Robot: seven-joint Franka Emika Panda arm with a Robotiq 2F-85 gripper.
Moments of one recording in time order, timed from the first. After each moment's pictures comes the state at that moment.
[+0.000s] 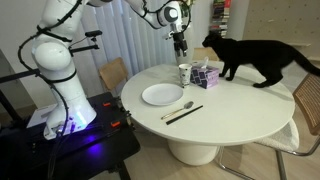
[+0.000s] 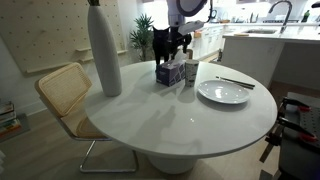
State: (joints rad) arm 0.18 0.61 -0.05 -1.48 -0.22 2.10 0.44
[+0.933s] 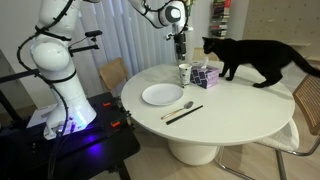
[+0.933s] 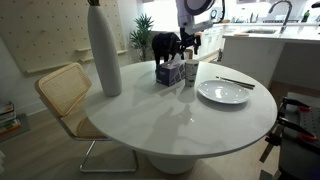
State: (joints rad) arm 0.13 0.54 -0.08 -1.58 -0.16 2.06 0.54
